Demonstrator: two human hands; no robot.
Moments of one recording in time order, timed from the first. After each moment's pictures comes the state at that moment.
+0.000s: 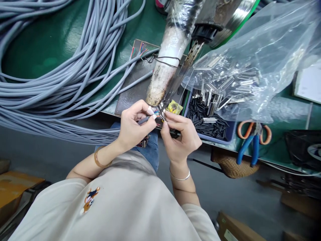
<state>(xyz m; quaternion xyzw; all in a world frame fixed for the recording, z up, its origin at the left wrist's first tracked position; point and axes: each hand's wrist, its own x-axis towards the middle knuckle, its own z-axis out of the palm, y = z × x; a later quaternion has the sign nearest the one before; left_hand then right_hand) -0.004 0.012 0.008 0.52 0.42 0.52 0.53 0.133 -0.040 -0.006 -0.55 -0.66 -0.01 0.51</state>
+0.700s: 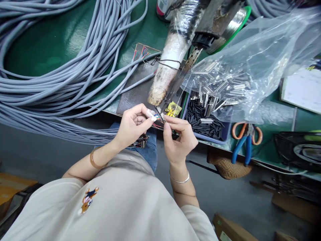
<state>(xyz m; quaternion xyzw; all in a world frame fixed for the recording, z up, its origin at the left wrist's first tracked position) -0.018 0.010 0.007 0.43 0.39 0.45 0.68 0.132 -0.048 -0.009 -0.57 -0.65 0.03 0.50</state>
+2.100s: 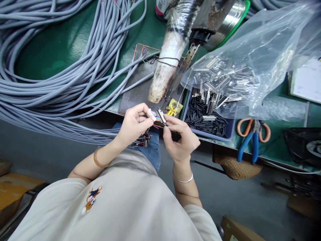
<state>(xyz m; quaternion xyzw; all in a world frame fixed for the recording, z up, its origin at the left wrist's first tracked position) -0.017 0.012 0.005 0.43 0.40 0.42 0.69 0.140 -0.055 -0.017 -0.53 -0.68 0.02 0.51</state>
